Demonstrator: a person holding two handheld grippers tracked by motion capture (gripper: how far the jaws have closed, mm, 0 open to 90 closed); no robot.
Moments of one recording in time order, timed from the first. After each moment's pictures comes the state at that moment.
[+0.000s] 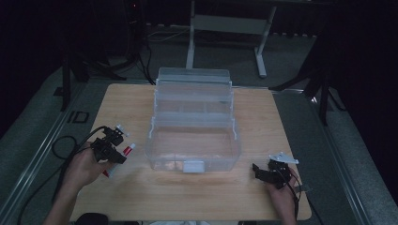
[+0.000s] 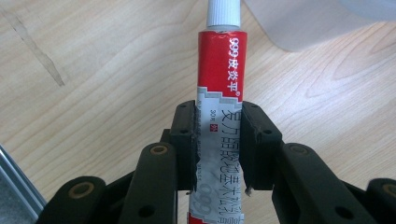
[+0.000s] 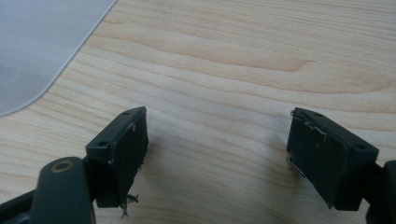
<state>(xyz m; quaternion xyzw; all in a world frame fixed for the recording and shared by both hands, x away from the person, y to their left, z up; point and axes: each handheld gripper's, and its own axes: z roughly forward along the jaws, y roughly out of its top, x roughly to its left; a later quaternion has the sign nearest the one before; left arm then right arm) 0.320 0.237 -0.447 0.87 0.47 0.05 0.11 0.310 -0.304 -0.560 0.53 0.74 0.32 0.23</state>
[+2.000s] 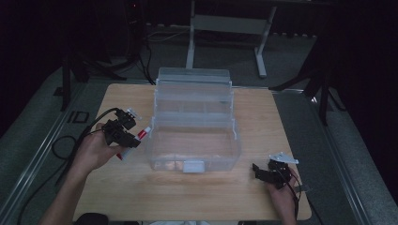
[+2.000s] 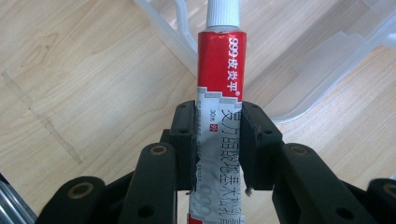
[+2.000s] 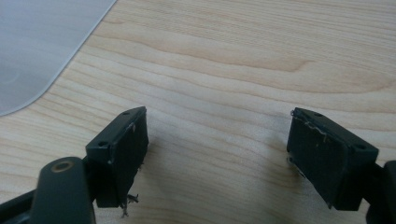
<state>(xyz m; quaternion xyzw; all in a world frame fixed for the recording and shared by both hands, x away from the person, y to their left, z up) 0.339 0.201 -0.393 0.89 0.41 0.08 0.17 0.310 -0.304 -0.560 0.54 0.74 0.32 0.23</state>
